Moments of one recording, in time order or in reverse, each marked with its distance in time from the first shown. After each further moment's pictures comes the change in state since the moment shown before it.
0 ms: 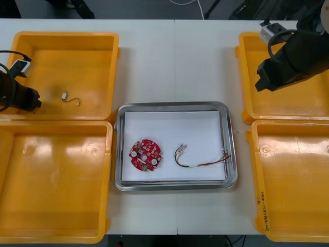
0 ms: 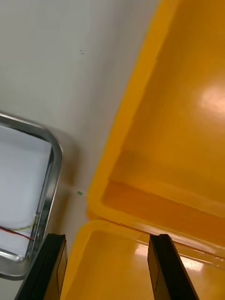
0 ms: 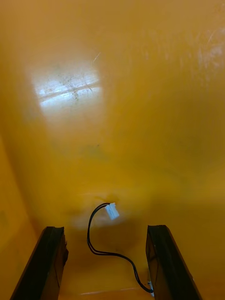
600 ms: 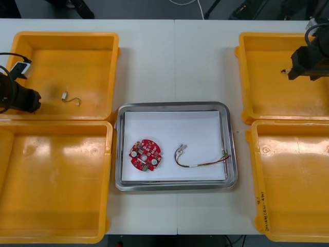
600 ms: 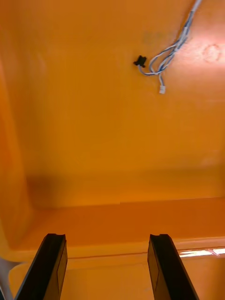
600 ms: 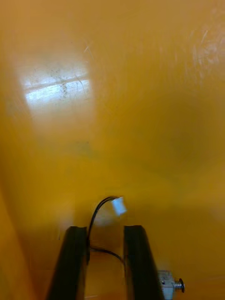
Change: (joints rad) right arm -0.075 0.000 -0.153 0.392 0.199 -0.073 -0.010; left arm 0.000 0.000 0.000 0.029 0.056 -0.011 -0.001
